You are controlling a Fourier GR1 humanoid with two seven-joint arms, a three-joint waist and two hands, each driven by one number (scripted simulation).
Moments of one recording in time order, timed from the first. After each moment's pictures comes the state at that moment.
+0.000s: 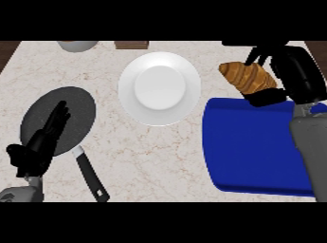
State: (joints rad) left arm -0.06 0.25 0.04 -1.34 0.06 -0.04 -0.13; right arm -0.56 -0.32 0.00 -1.43 0.74 0.04 0.00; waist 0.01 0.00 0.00
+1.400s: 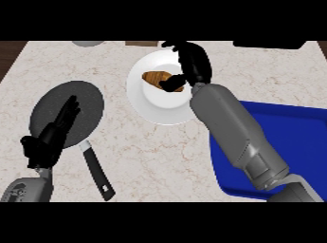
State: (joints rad) left arm -0.12 0.22 0.03 -1.30 0.01 -0.07 -0.13; right arm -1.06 0.00 0.20 -0.56 0.53 -0.43 0.08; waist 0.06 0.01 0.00
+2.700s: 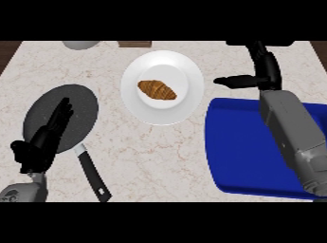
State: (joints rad) left arm -0.08 0.22 0.06 -1.35 0.01 -0.06 -0.11; right arm -0.91 -0.24 -0.18 -0.41 0.00 -0.12 -0.49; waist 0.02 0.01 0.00
